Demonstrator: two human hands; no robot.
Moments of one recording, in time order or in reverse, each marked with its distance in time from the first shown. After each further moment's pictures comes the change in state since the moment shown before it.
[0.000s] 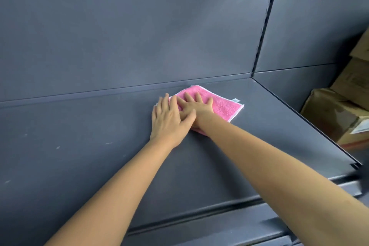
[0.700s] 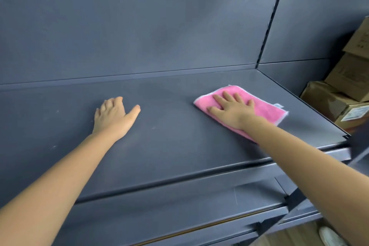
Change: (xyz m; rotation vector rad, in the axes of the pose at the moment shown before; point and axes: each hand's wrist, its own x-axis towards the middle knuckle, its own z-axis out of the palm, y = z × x) left_hand -0.042 -0.123 -0.087 0.179 -0.010 -0.299; right_hand -0.089 0.017 0.011 0.076 0.051 0.222
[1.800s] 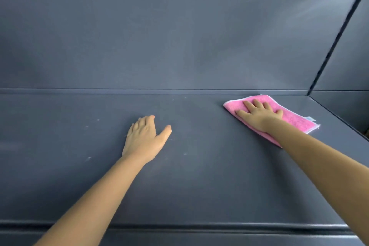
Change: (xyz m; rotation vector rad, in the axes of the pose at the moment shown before) left_hand 0.000 -0.006 0.002 -0.087 -0.006 -0.027; right_hand 0.096 -0.016 -0.014 -0.031 0.000 0.017
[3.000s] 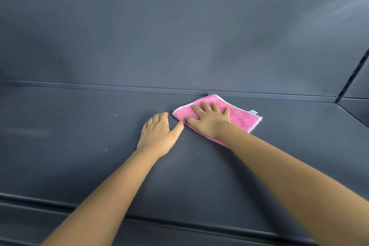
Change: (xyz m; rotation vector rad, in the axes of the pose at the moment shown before) left_hand 0.008 -0.001 0.002 0.001 0.035 -0.032; right_hand -0.022 -0.136 0.019 -0.030 -0.035 -0.453
